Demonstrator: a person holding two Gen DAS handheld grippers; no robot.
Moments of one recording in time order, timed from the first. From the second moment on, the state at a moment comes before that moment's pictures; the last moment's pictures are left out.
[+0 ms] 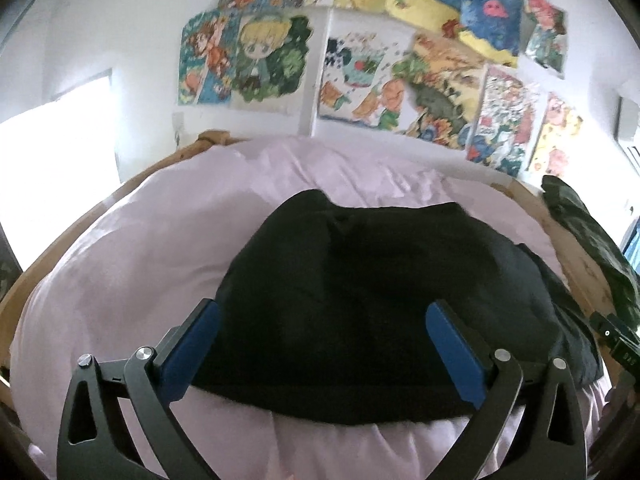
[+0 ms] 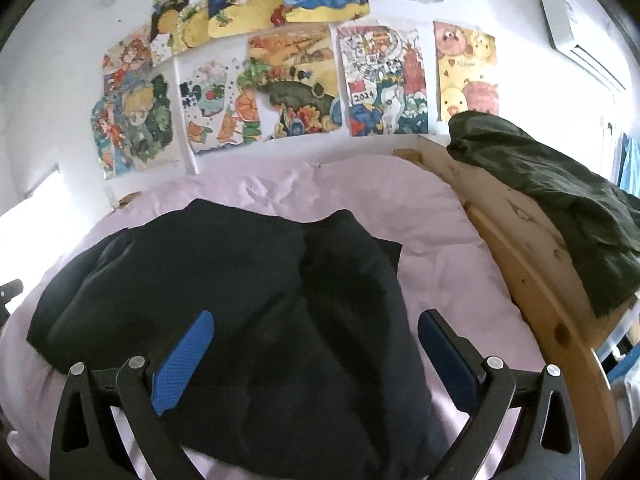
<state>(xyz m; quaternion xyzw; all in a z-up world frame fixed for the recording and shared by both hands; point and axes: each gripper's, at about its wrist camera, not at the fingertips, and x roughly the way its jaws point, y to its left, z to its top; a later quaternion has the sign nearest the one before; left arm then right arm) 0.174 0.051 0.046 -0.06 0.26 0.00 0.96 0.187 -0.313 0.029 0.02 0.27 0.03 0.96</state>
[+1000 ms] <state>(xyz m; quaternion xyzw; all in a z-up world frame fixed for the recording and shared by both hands) 0.041 0.011 0.029 -0.01 0.17 -0.01 0.99 0.043 -0.223 0.041 0.00 0.18 0.10 0.98</state>
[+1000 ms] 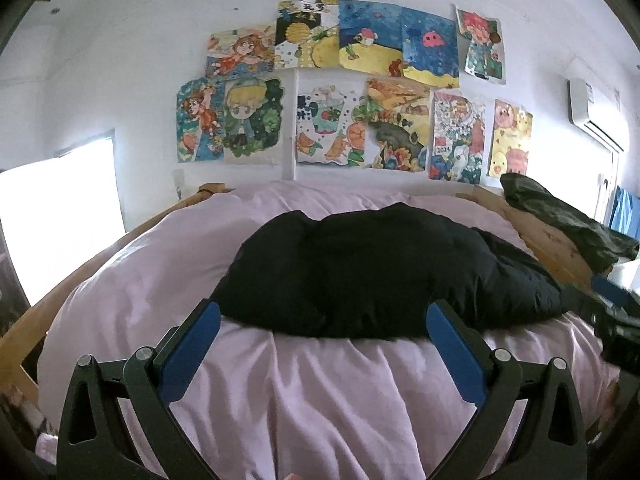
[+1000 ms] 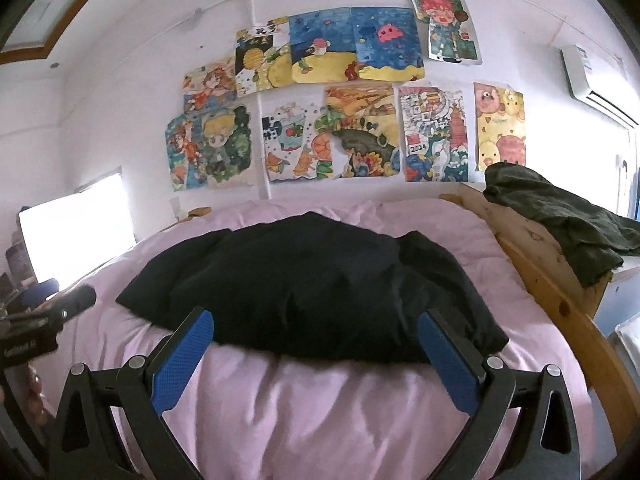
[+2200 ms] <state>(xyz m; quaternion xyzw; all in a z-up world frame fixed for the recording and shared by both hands) 0.030 0.004 0.014 0.04 0.17 -0.01 0.98 0.038 -0.218 0.025 0.00 0.20 0.09 0.98</state>
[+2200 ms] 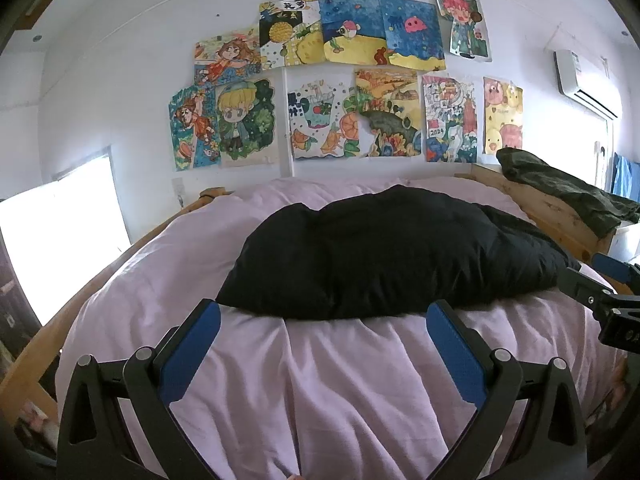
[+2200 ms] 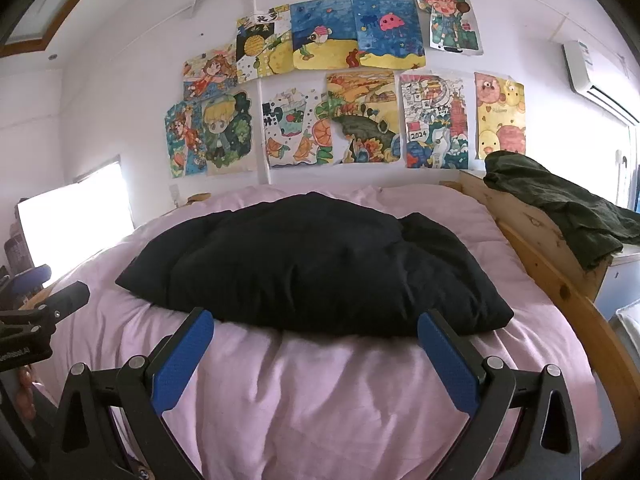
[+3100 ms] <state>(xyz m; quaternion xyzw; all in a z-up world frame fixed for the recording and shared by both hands) 0.030 0.009 0.012 0.04 0.17 -0.01 0.98 0.038 -0.218 0.026 0.00 0.20 0.09 0.98</state>
